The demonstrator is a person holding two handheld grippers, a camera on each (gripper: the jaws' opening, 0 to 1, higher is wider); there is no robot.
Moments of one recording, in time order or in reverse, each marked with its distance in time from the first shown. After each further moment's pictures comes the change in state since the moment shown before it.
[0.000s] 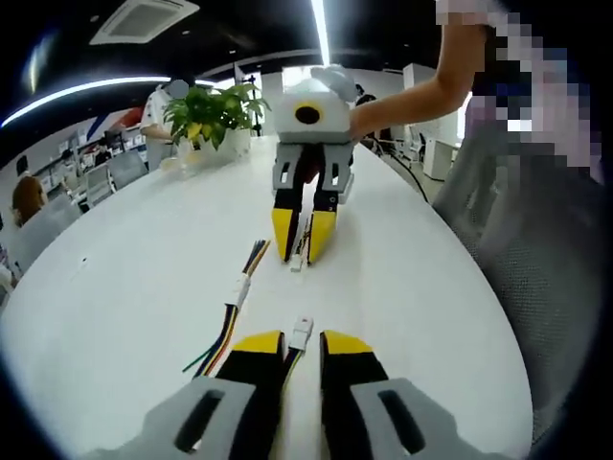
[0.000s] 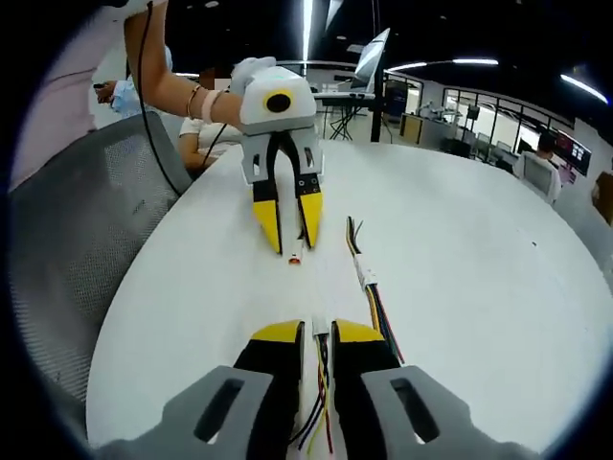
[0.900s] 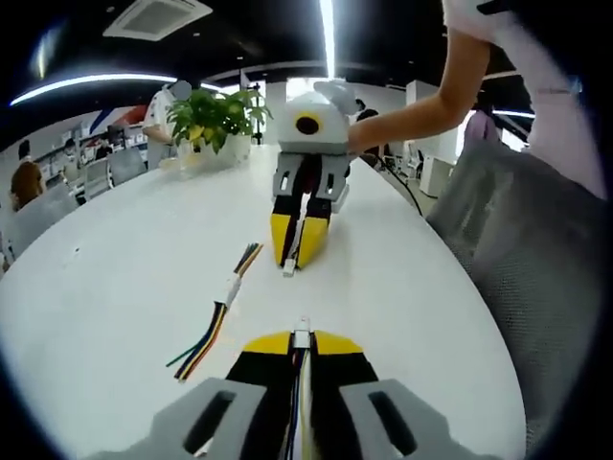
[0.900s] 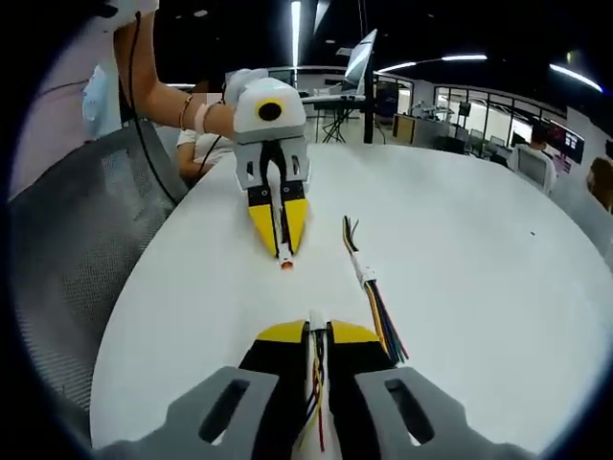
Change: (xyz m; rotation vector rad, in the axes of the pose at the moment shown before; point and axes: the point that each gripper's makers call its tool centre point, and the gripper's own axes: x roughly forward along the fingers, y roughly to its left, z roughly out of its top) left arm 0.001 -0.008 0.002 -0.056 -0.048 -0.042; right arm -0.002 0.011 0.008 0.049 -0.039 0.000
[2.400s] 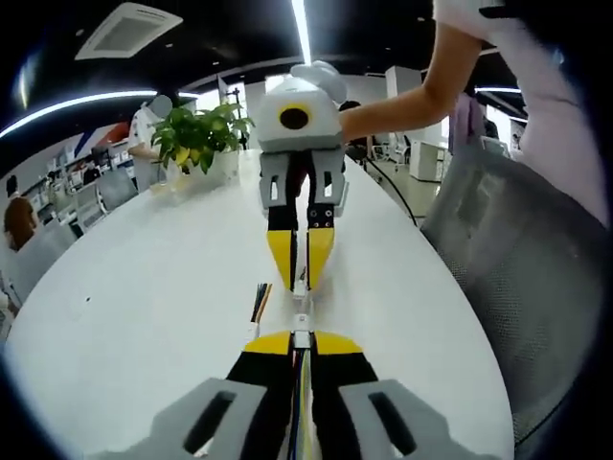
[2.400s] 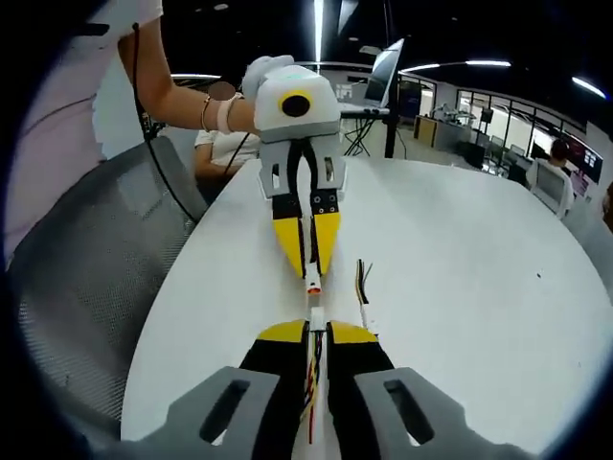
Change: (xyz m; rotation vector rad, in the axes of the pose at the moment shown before) left arm -0.015 0.015 0.043 0.115 0.019 -0.017; right arm -0.009 0.008 0.052 -0.061 0.030 0.076
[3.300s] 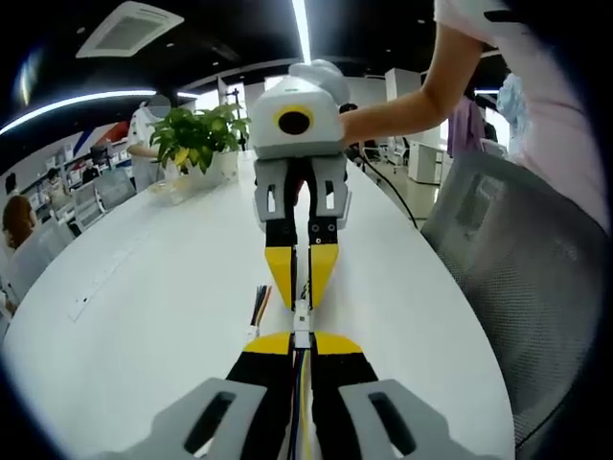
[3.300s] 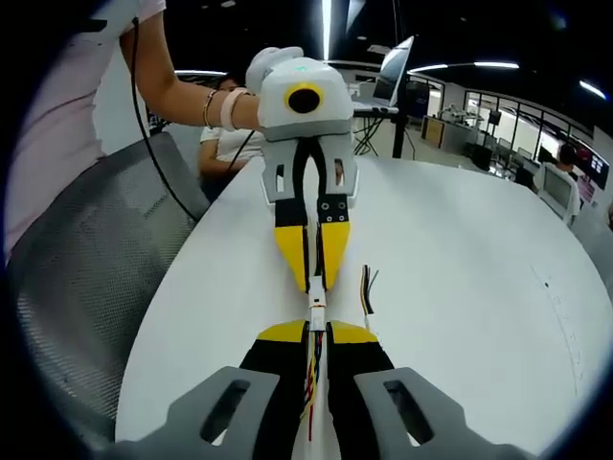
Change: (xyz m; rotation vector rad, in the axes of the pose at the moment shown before) left arm 0.006 0.007 -0.004 -0.010 -0.005 -0.009; right arm 0.012 -0.005 0.000 -0.020 0.009 0.025
